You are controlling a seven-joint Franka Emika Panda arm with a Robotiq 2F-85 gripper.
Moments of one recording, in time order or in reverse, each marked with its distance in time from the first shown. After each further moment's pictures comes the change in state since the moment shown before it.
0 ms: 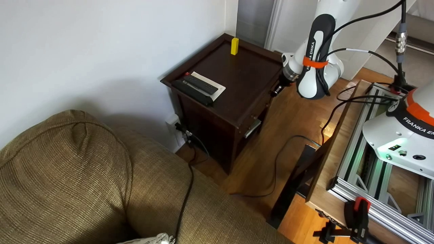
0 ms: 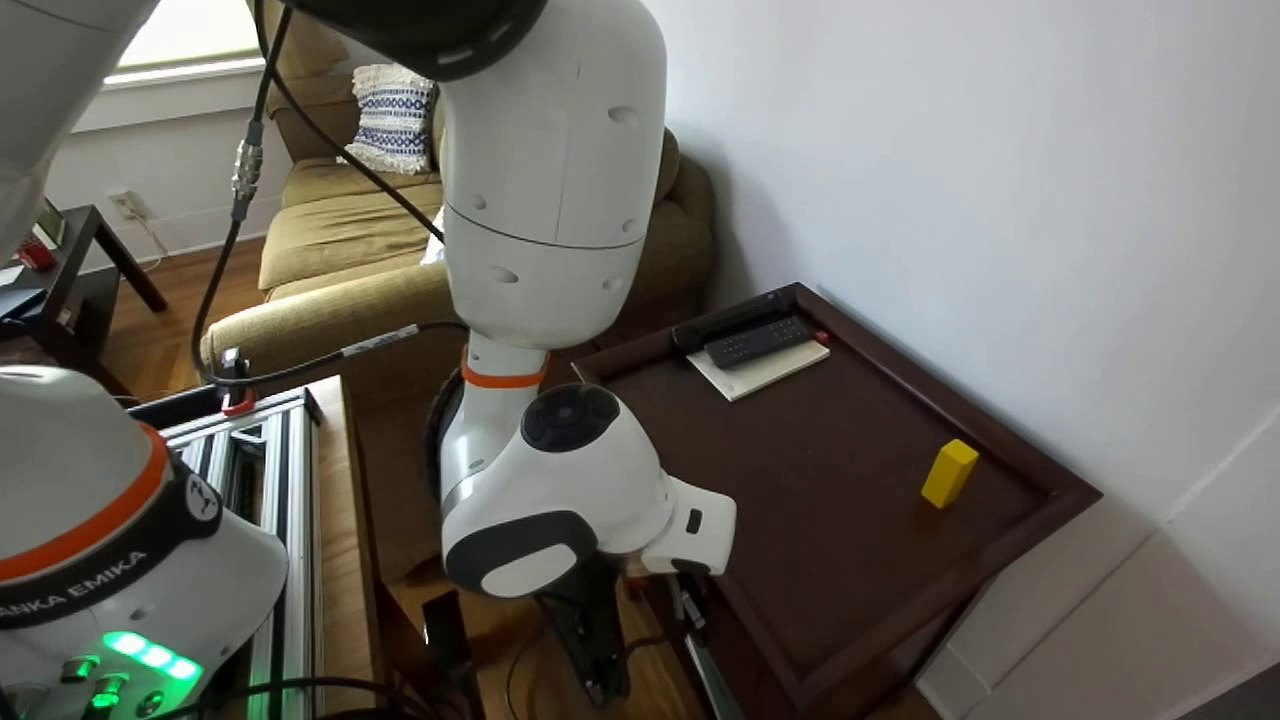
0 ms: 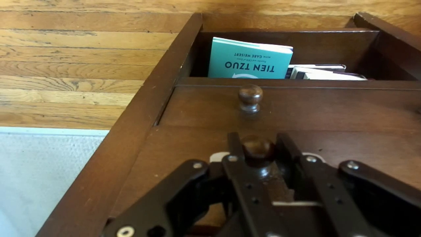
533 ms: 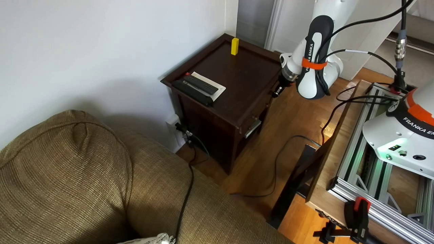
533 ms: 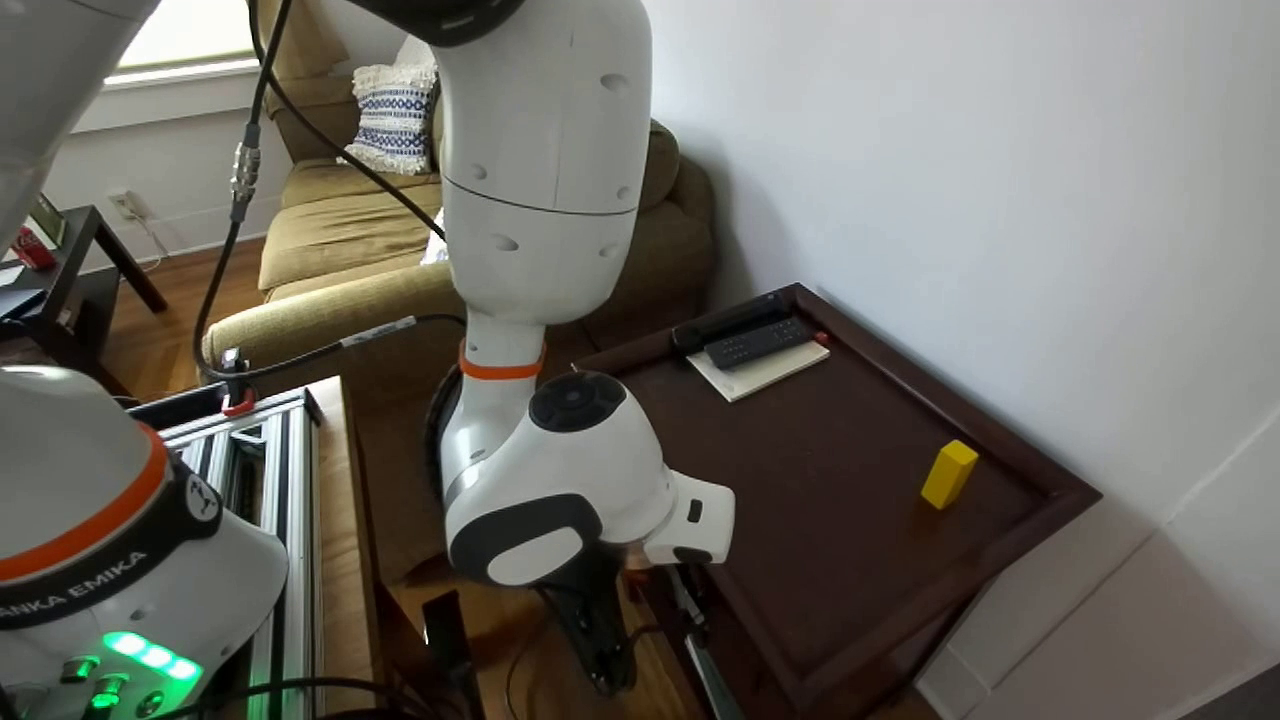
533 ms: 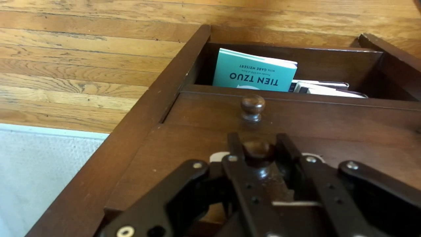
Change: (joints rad) arm 0.092 -0.016 -0.057 -0.008 0.012 -0.057 0.000
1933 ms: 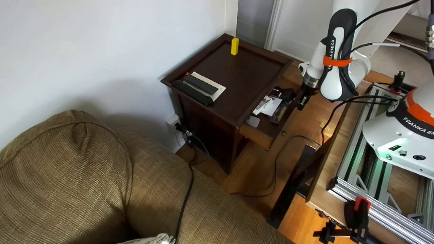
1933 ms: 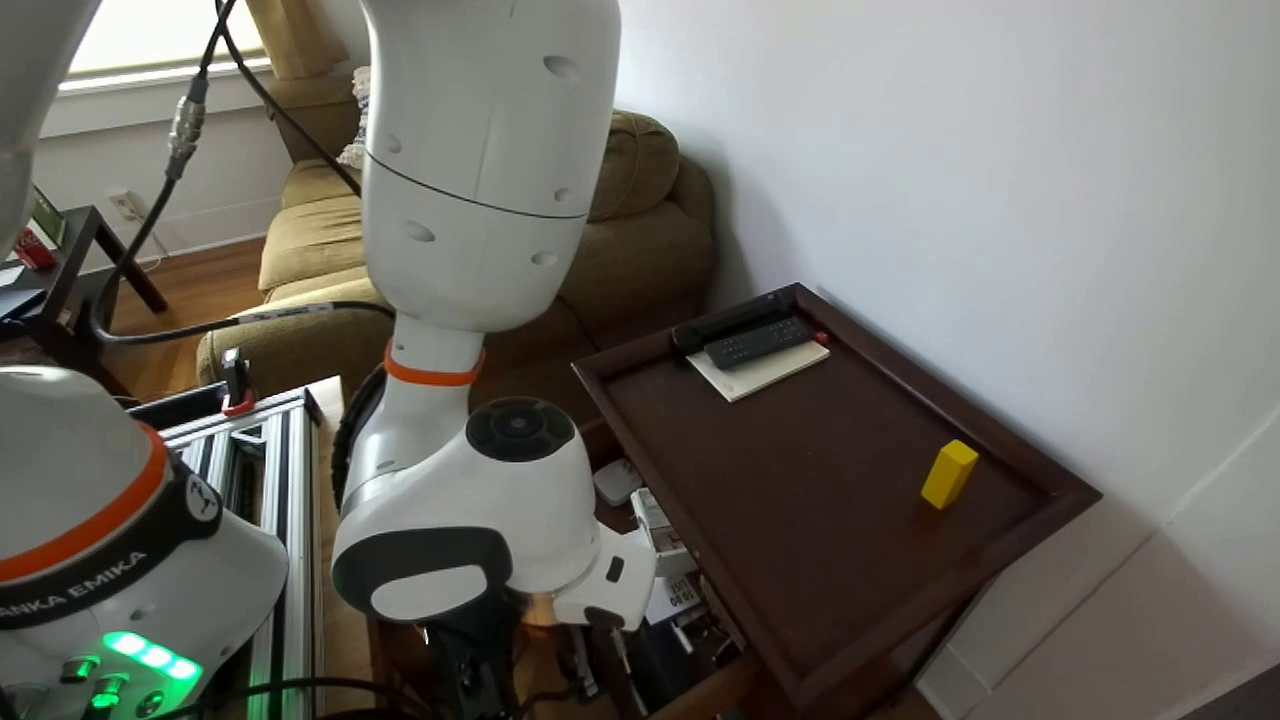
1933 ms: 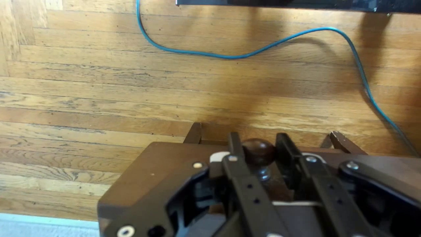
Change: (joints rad) arm -0.037 -0.069 -0.049 -0.199 -0.047 -0.133 -0.053
